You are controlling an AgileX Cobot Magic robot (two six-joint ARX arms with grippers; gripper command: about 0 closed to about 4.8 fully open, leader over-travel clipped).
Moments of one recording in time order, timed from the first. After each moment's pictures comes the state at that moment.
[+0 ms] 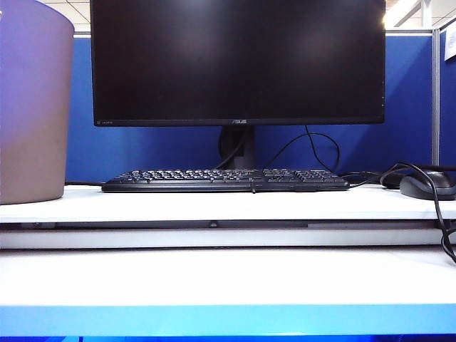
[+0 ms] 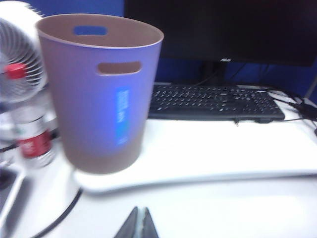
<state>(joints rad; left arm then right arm) -0.09 0.01 1.02 -1.13 0.09 -0.08 0.10 0.00 0.16 0.14 -0.53 0.59</state>
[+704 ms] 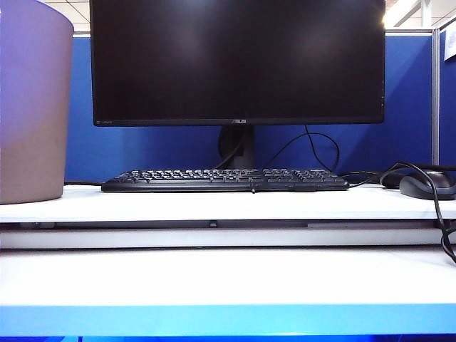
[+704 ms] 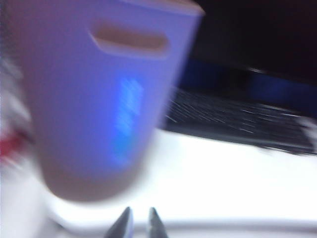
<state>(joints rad) -0.09 0.01 0.48 -0.55 0.01 -0.17 0.10 0.00 0.16 0.14 -0.54 0.59</state>
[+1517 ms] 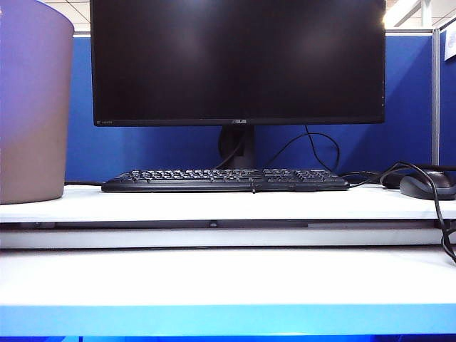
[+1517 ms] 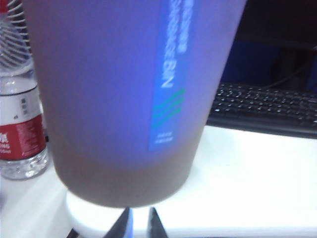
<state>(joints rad) -0.09 0.01 0.01 -0.01 -0.09 -0.09 0.10 0.00 0.16 0.14 -0.54 0.59</state>
